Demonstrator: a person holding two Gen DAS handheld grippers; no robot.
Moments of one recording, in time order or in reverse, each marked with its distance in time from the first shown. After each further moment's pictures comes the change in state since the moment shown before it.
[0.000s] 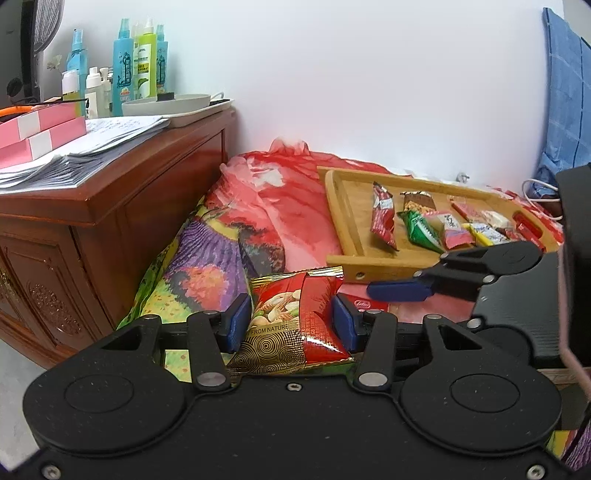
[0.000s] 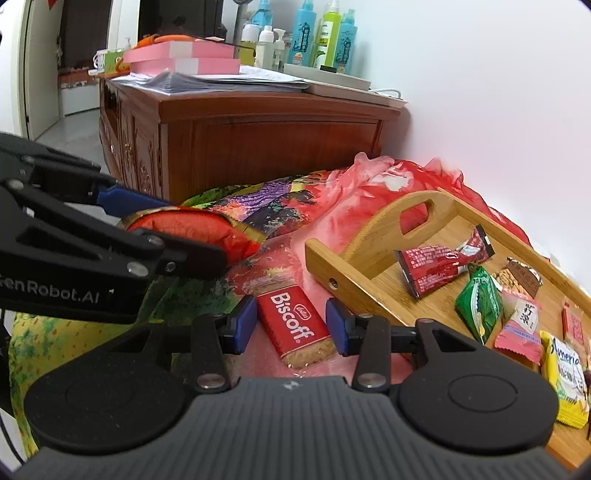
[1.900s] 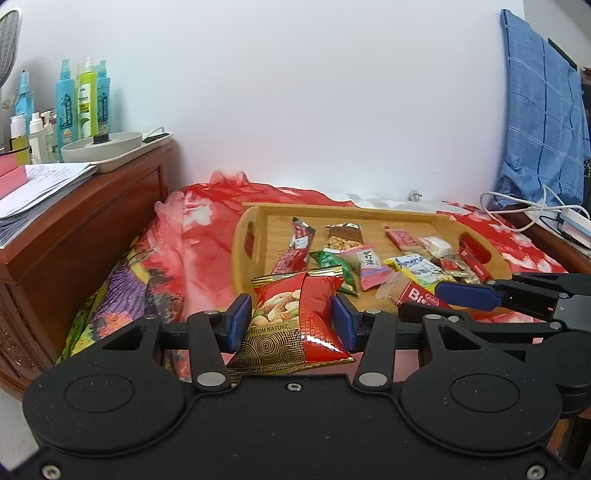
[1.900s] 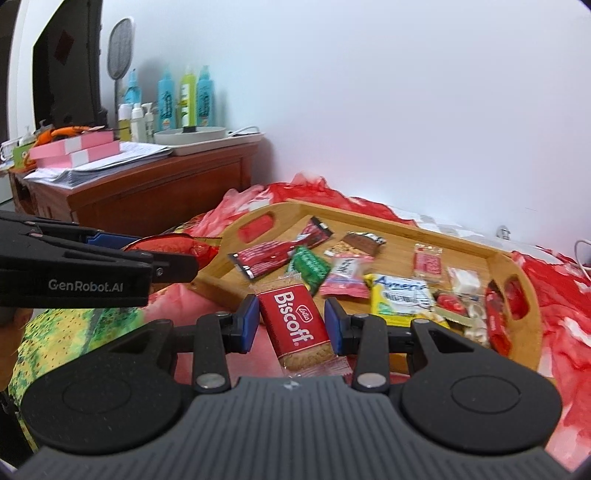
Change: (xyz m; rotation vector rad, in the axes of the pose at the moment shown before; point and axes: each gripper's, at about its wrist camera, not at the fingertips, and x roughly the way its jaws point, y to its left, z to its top) left arm 0.002 -0.080 0.028 0.052 -0.062 -0.095; right arm -0.109 -0.065 -0.041 0.310 -0.144 -0.265
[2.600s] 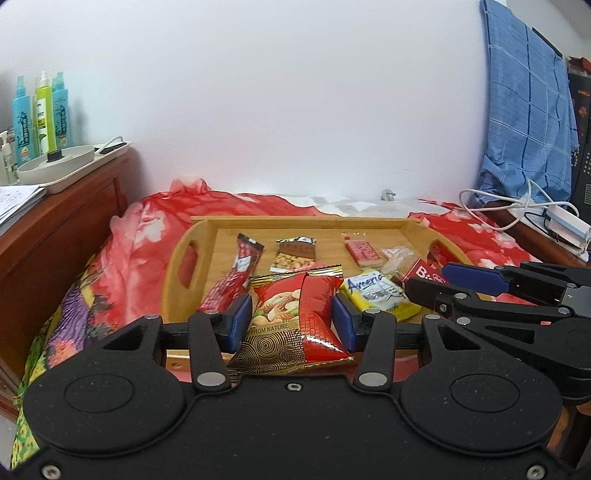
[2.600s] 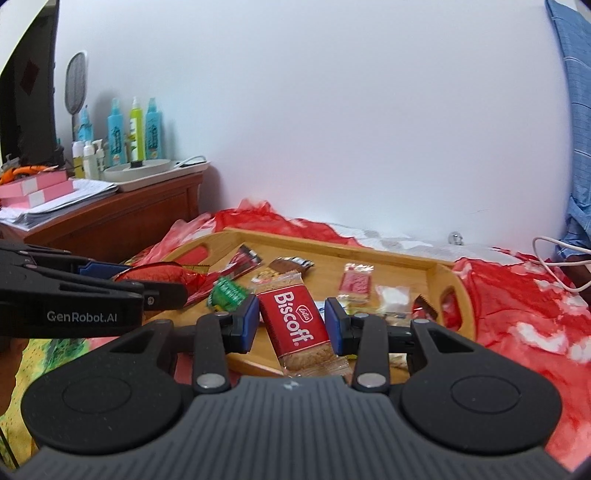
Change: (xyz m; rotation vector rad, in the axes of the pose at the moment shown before) left arm 0.032 -0.057 0.029 0.036 0.020 -0.047; right arm -0.010 -0.060 0.009 0.081 -0.069 -0.092
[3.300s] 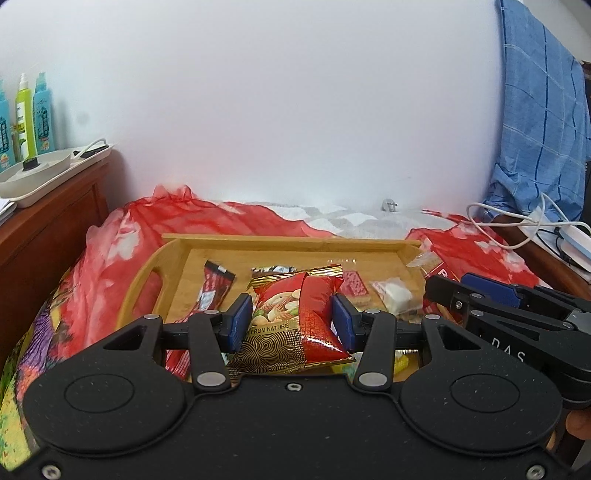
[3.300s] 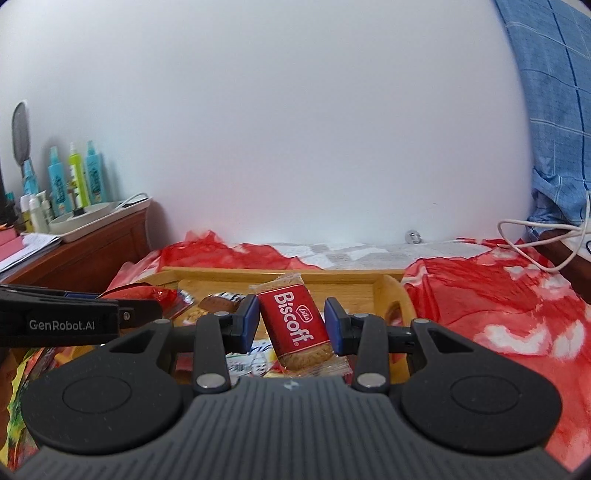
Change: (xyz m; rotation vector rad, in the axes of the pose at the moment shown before) left arm 0.055 -0.032 0.044 -0.030 0.019 0.024; right arm 0.027 -0.066 0.012 0.164 -0.047 -0.090
